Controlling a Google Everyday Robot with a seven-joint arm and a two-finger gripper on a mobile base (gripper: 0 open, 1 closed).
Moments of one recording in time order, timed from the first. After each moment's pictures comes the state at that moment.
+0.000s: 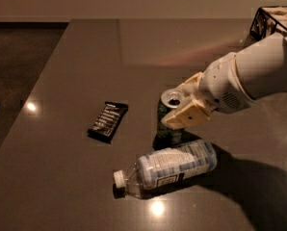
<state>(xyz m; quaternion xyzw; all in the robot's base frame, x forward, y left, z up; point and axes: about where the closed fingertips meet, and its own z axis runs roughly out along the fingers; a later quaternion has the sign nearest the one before) 0.443 -0.080 0.918 -0.54 0.76 0.18 0.33</state>
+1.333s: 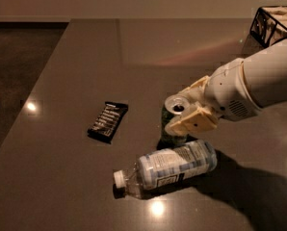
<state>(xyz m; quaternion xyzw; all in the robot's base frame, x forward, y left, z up) 0.427 -0.087 0.915 -0.53 0.76 0.18 0.33</state>
